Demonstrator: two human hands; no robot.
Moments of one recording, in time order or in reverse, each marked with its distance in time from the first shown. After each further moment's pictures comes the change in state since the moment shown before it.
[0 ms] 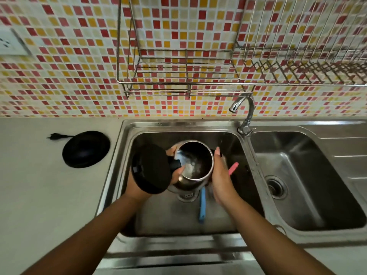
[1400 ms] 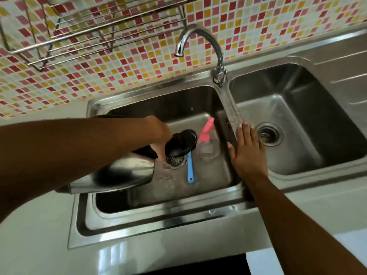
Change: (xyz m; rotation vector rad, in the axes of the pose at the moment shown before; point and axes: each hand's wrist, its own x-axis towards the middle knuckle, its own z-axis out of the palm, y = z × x) left_hand 0.021 0.124 0.154 2.159 -1.041 0.270; right_hand 0.068 0.106 -0.176 -1.287 0.217 -0.435
